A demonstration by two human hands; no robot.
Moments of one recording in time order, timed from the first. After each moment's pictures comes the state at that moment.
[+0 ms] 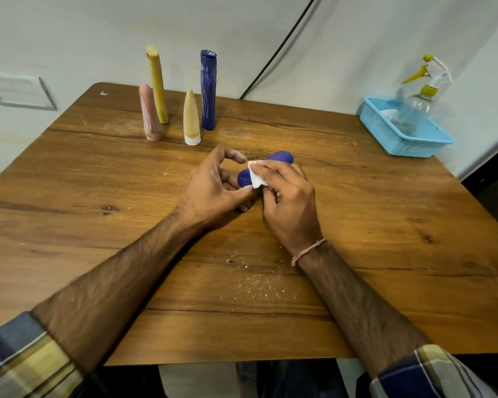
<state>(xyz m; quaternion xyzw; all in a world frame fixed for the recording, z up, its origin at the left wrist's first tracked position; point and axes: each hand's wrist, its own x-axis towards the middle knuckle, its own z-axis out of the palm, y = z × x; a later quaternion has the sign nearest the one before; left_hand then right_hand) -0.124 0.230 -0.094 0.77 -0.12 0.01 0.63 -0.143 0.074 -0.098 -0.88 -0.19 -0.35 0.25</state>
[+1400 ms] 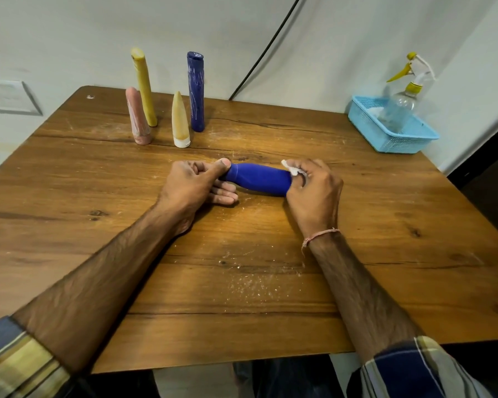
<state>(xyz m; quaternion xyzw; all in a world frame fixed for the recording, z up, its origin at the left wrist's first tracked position) -0.114 0.237 -0.080 0.62 0.05 -0.11 0.78 -0.135 0.037 -0.082 -0.90 0.05 -0.34 0.27</state>
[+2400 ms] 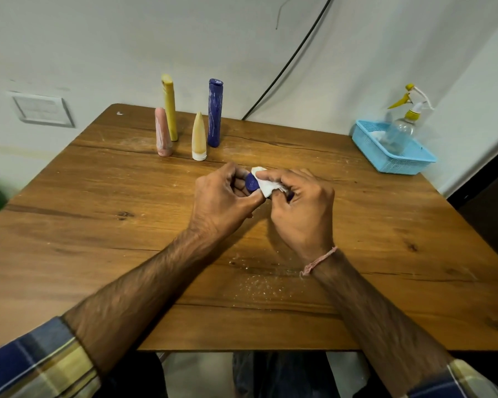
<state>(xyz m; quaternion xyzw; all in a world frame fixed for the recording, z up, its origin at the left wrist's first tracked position) -0.155 0.213 -0.071 0.80 -0.09 0.20 0.56 -0.187 0.079 -0.039 -0.85 -0.16 -0.37 0.33</state>
